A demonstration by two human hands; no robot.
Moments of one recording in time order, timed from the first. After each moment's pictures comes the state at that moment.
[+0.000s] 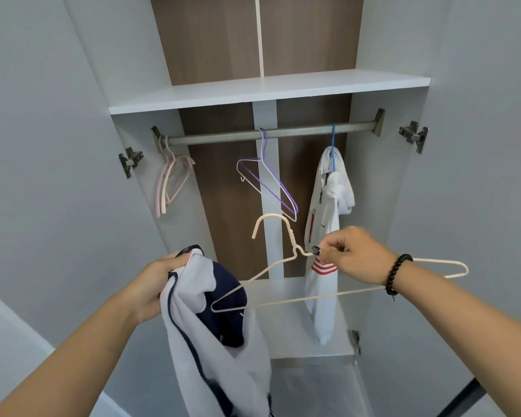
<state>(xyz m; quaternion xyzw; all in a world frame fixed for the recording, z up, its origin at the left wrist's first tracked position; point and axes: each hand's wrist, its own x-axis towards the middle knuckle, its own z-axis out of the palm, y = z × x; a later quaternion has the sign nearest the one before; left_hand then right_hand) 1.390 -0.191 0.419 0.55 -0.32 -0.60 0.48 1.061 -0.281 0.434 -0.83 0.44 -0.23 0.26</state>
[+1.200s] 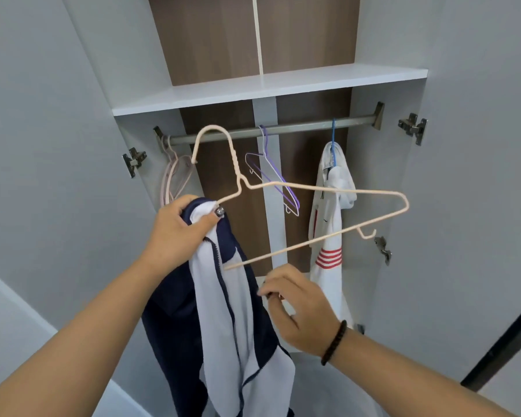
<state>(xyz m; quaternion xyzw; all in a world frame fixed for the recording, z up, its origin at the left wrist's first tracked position) 1.354 -0.208 0.470 0.59 -0.59 -0.16 0.52 1.139 -0.199 0.365 -0.82 0.18 -0.52 0.13</state>
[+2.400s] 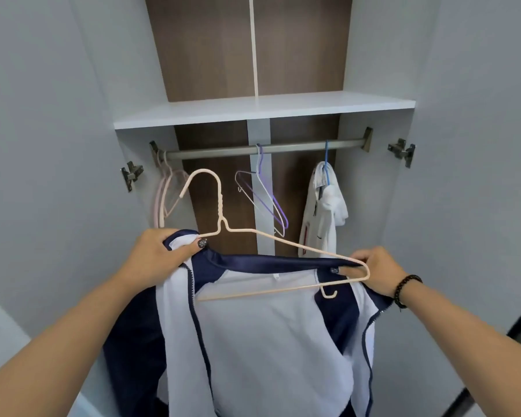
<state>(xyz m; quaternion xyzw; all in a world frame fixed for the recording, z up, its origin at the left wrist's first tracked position) 1.424 -0.208 0.457 0.62 -0.63 -0.16 0.44 1.038 -0.293 0.392 -0.72 0.54 -0.31 0.31</state>
